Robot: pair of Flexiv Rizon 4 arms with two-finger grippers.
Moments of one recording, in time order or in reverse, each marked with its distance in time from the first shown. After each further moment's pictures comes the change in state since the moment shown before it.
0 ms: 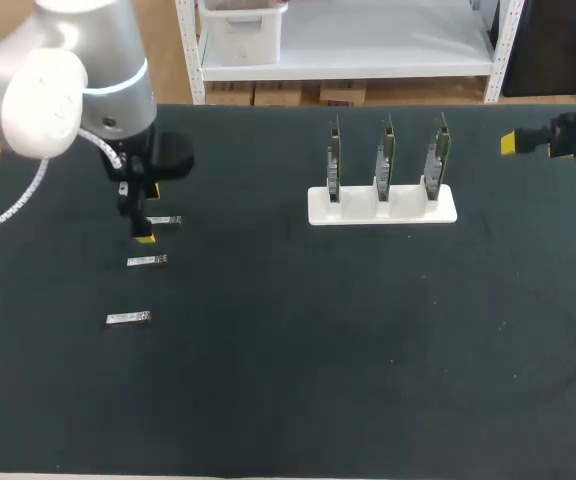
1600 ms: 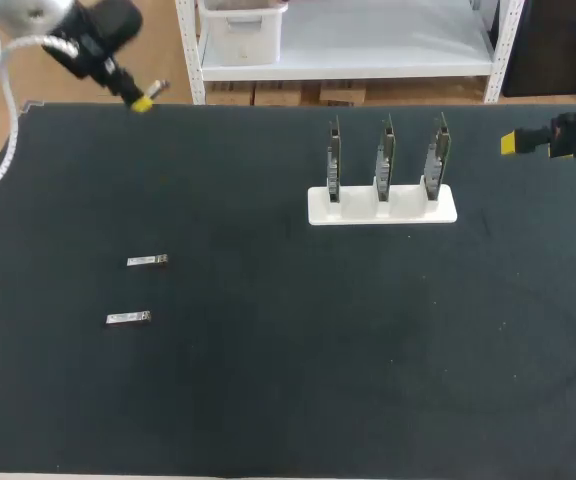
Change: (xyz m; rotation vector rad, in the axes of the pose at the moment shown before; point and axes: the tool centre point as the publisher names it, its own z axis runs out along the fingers) left arm -0.022 0.094 -0.160 -0.168 -0.487 -0.456; right arm 0.000 0.000 0.000 0.000 0.000 0.000
